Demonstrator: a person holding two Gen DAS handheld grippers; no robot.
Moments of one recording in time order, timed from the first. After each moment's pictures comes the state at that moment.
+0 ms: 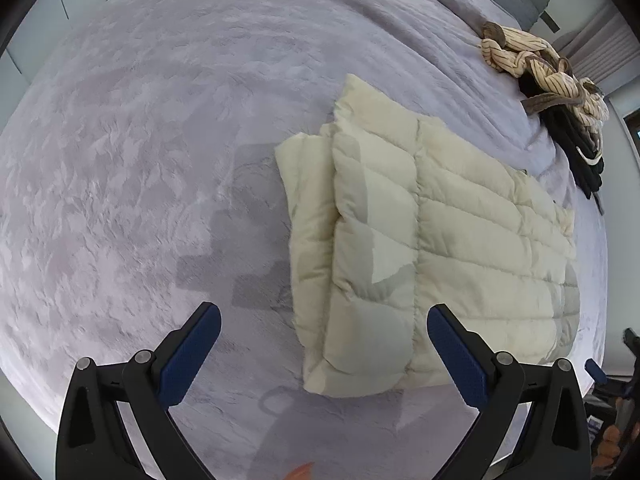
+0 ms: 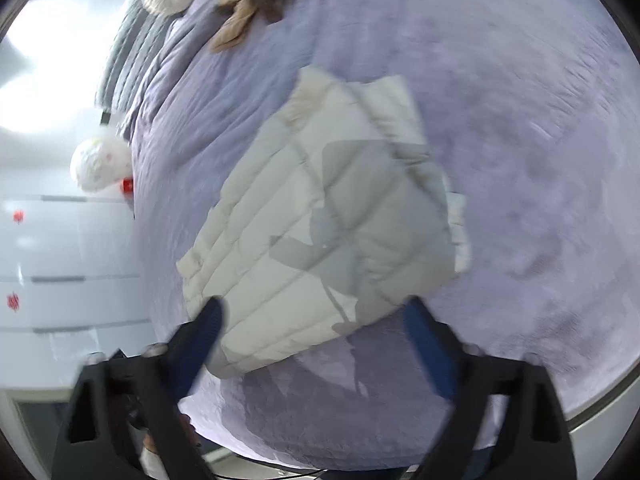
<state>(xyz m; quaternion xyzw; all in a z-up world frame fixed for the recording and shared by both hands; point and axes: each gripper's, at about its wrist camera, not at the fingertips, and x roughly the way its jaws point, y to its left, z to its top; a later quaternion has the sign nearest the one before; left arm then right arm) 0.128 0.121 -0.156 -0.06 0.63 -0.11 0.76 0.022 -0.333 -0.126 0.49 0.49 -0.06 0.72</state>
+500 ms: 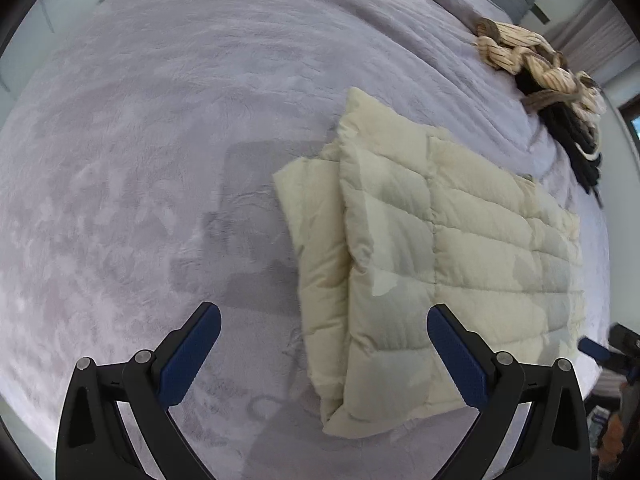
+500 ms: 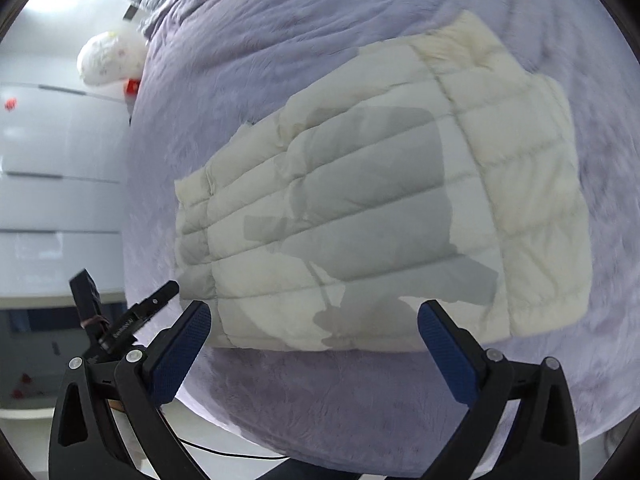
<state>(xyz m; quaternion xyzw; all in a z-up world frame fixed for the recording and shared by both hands) 0.158 0.116 -0.173 -0.05 0.63 -0.14 0.76 0.103 -0.254 -0.137 0.36 0.59 0.02 0.72</state>
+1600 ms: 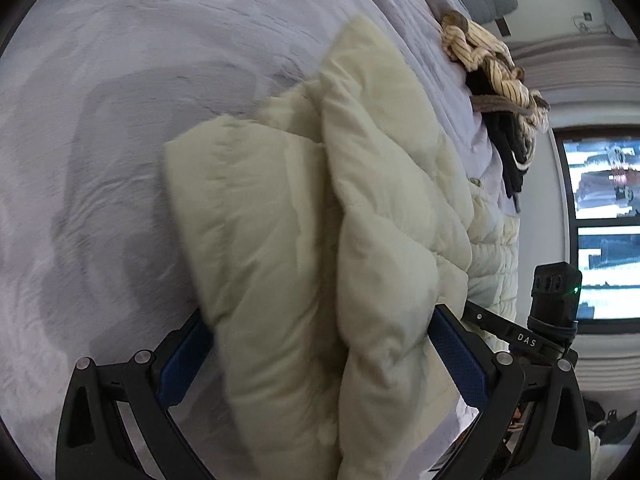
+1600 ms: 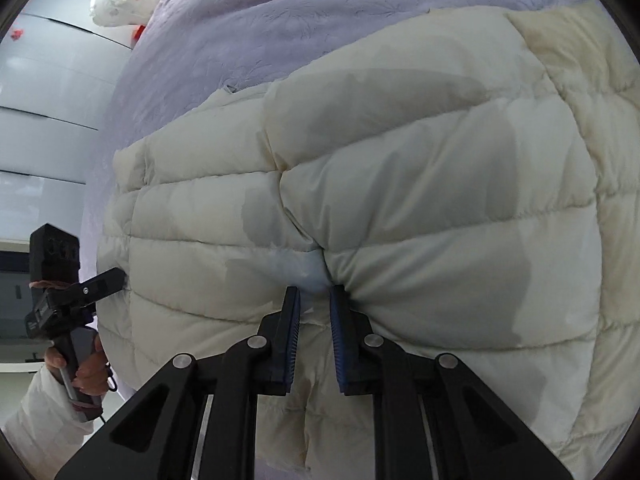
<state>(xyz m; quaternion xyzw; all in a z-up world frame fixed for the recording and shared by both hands) 0.210 0.088 -0.260 -0.21 0.67 -0.28 0.66 0.156 -0.229 -0.213 0.27 0.62 0.07 0.74</state>
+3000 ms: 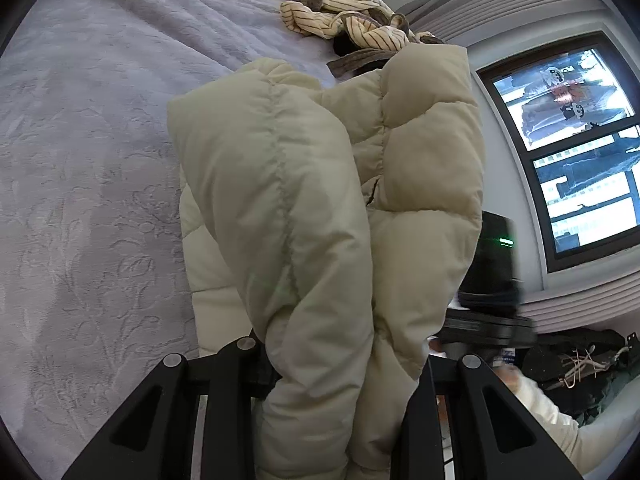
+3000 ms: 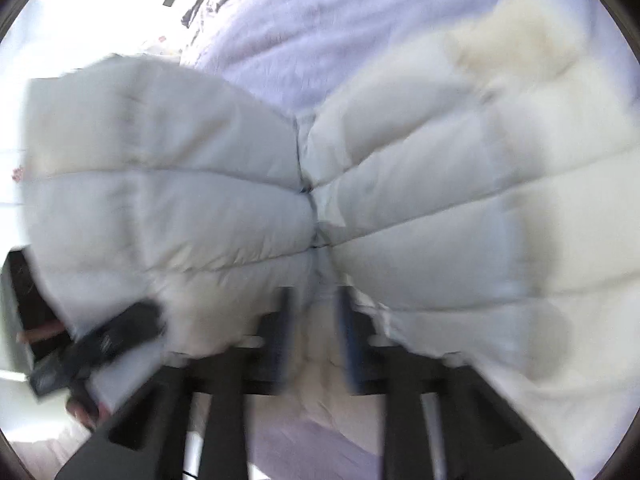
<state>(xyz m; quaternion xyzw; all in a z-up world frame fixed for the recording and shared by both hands) 0.154 -0.057 -0.137 -0.15 0.61 -0.40 0.67 0.063 -0.315 -0.172 0.37 0.56 0.11 0.74</state>
